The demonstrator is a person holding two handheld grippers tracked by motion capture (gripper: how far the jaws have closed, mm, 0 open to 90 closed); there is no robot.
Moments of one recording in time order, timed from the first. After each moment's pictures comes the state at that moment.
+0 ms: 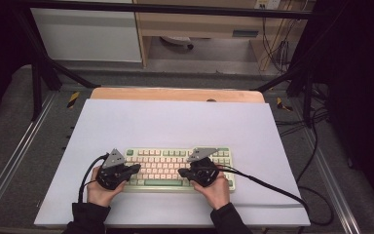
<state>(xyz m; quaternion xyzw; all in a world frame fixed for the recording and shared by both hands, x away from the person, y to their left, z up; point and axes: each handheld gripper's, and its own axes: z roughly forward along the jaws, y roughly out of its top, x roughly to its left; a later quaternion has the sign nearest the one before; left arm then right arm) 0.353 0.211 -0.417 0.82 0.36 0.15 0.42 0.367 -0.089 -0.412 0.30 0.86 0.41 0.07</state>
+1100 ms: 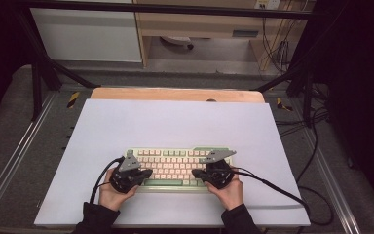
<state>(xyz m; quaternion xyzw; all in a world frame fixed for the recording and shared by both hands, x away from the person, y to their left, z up) 0.350 0.177 -0.426 0.84 0.33 0.13 0.40 0.361 -0.127 -0.414 0.32 0.85 0.41 0.08</state>
